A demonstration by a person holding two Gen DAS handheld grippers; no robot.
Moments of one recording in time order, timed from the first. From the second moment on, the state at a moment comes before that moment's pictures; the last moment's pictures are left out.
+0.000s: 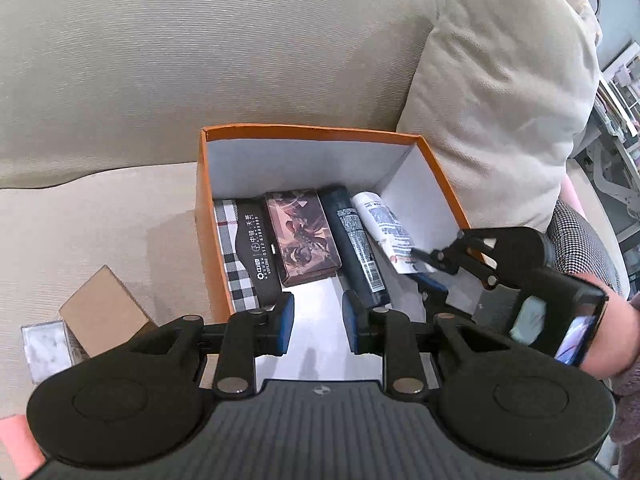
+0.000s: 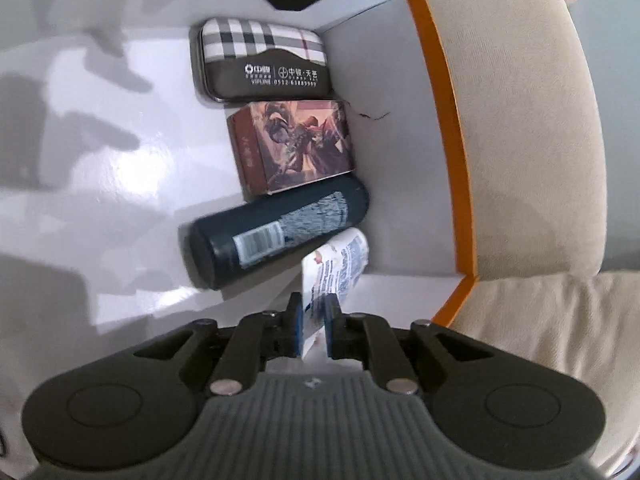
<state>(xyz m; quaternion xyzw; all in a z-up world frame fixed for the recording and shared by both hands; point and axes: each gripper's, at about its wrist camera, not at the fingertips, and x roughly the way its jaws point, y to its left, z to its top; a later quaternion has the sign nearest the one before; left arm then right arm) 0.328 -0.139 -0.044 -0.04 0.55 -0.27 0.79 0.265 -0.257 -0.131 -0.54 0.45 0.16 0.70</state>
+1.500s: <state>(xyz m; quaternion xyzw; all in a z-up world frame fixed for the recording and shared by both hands) 0.226 0.100 -0.070 -0.08 0.58 -0.06 0.81 0.213 -0.070 -0.051 0.03 0.50 0.14 0.85</state>
